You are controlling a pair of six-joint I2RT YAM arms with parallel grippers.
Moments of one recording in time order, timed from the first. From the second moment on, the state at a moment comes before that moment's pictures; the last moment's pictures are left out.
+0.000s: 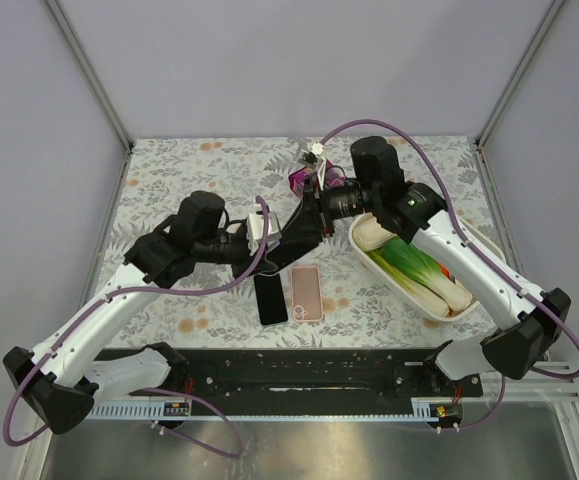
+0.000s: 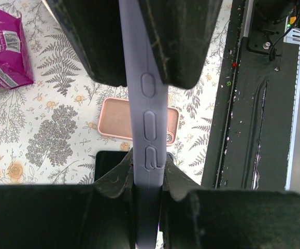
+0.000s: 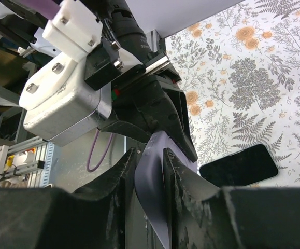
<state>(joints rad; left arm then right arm) -0.65 1.05 1.12 -0.68 0.60 0.38 0.68 1.42 1.50 -0.47 -0.93 0.17</state>
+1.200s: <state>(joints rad) -0.74 1.06 1.12 -0.77 0.26 0.38 0.61 1.56 1.39 -0.18 -1.09 0.54</state>
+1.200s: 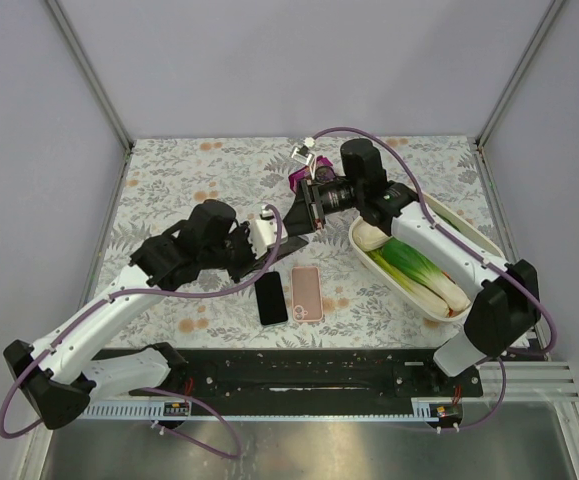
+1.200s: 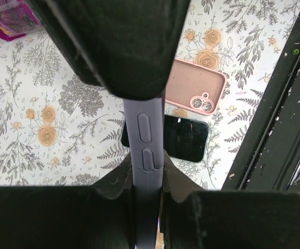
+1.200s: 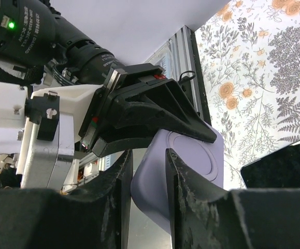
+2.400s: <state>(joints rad) -0.69 1.05 1.13 -0.80 0.41 0.49 0.46 1.32 1.40 -0.49 -0.99 0.03</state>
